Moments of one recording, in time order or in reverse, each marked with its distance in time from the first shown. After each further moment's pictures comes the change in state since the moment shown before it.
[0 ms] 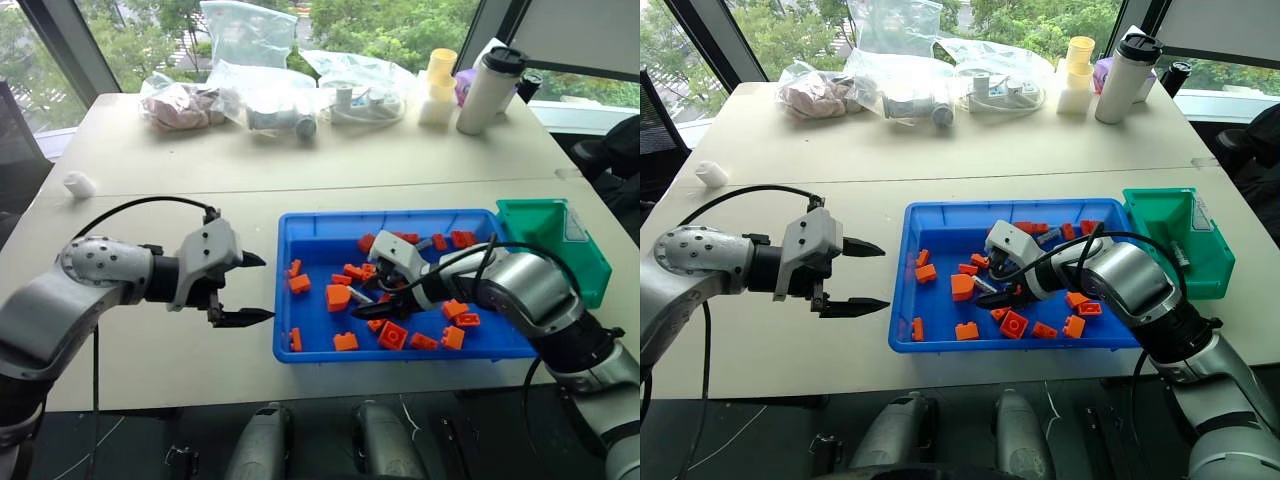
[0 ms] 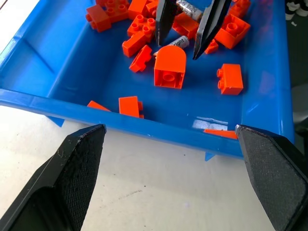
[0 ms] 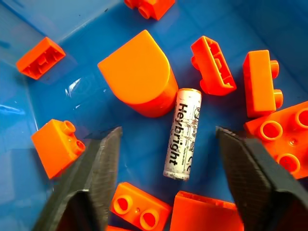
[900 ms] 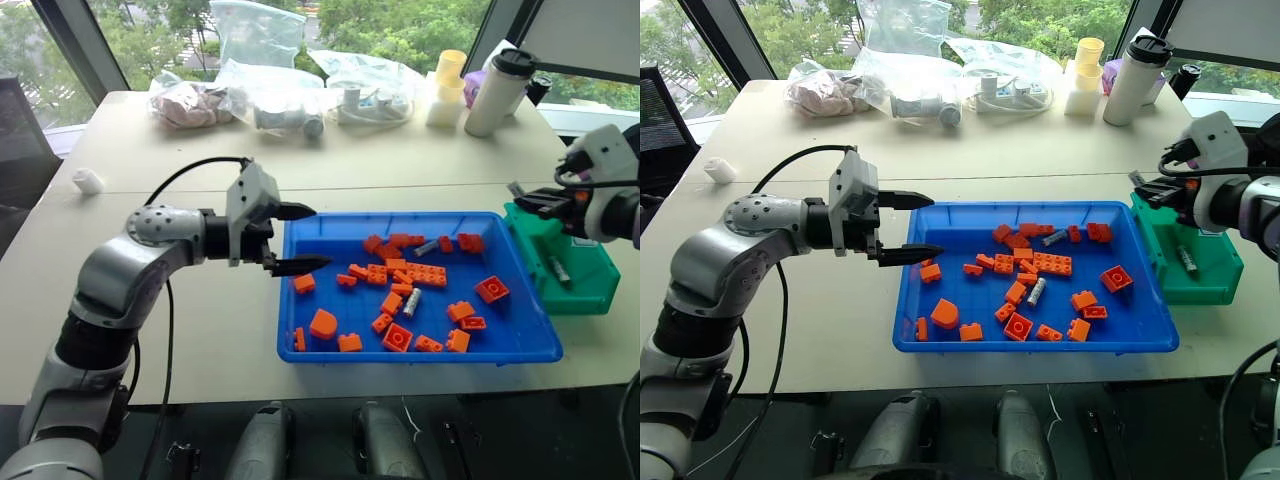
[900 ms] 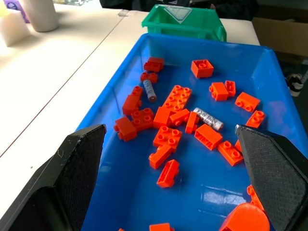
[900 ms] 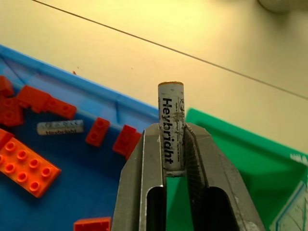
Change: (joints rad) left arm -0.294 -0.406 -0.119 0.255 0.046 -0.075 0.063; right arm 0.173 -0.324 -0.731 0.195 -0.085 0.043 -0.137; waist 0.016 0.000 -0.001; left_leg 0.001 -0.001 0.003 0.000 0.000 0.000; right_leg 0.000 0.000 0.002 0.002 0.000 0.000
